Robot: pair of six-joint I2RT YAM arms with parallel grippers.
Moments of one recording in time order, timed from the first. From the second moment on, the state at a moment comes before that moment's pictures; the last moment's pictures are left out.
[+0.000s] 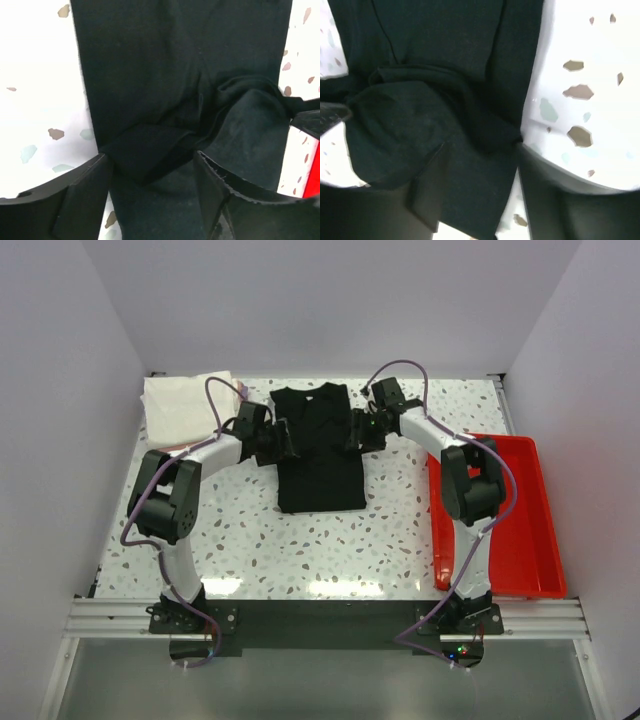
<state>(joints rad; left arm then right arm) -0.31 1.90 1.22 -0.19 0.21 -0.56 0.34 2.10 1.64 -0.55 -0.28 0.35</state>
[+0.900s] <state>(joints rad) -0.30 1.20 0.71 -0.28 0.13 -0.66 0.60 2.03 1.59 -0.42 -0.56 0.38</state>
